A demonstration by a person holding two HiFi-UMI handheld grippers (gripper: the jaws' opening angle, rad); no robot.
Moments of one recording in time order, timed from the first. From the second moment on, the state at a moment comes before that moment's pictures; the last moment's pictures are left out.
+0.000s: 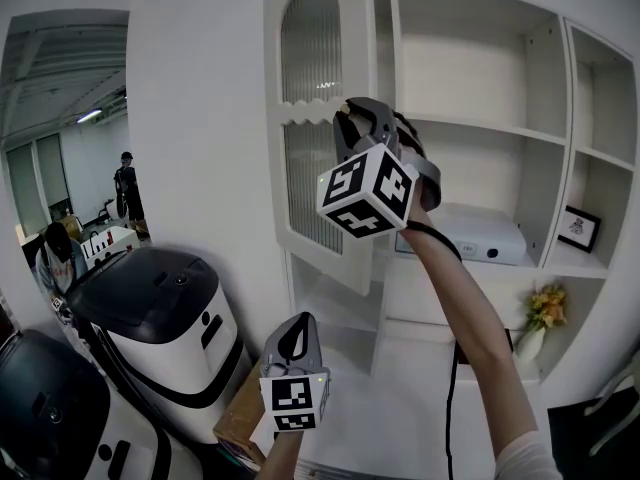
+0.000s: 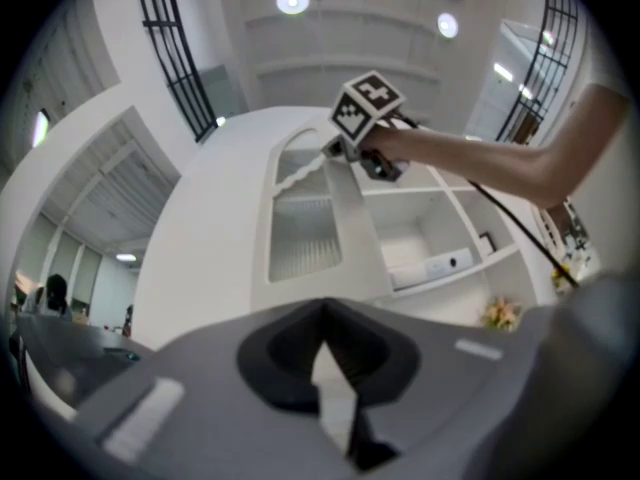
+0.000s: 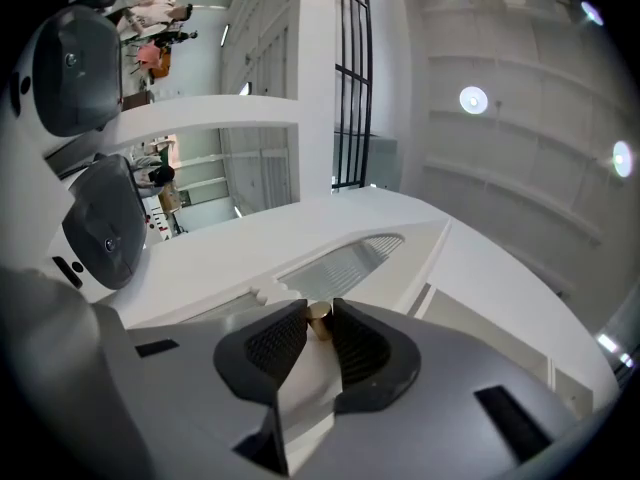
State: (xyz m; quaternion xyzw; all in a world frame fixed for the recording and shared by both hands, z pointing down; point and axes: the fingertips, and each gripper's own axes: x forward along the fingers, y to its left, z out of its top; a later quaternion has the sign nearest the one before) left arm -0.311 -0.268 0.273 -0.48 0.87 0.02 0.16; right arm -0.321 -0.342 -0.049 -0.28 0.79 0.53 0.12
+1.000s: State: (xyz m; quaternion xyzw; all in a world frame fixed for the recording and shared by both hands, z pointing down) left arm -0.334 -0.196 0.262 -0.43 0.89 0.04 0.17; right arm -0.371 -0.211 -0.046 -0.35 0.66 0.66 0.06
